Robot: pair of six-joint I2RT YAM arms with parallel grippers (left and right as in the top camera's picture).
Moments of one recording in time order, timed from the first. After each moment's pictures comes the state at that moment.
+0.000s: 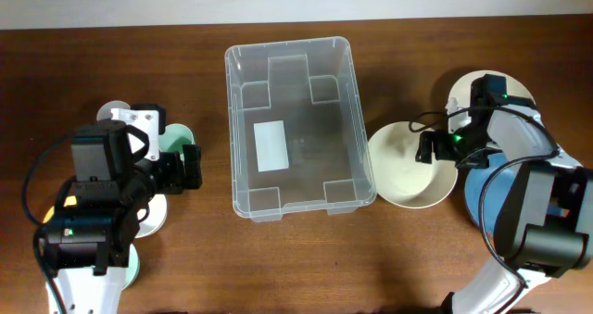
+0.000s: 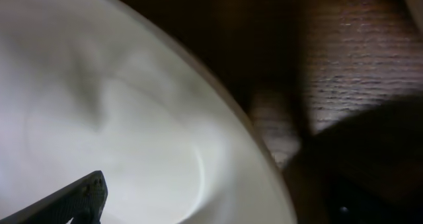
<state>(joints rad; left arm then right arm) 0.01 1.03 1.15 -0.89 0.12 -0.02 -0.22 1.93 1.31 -0.90 -0.18 -0.14</state>
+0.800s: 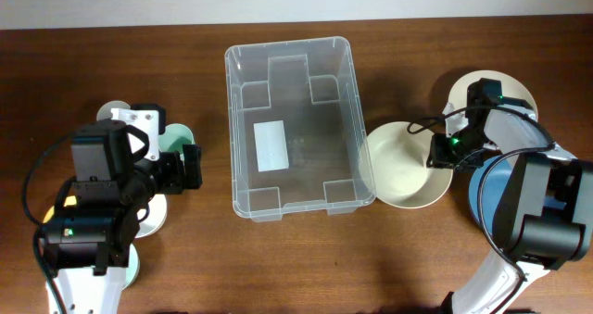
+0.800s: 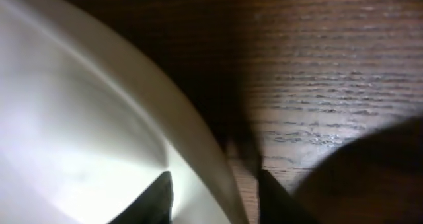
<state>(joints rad) 0.01 1.03 1.15 -0.89 0.12 -0.02 -0.22 1.98 1.31 -0.90 -0.17 -0.14</state>
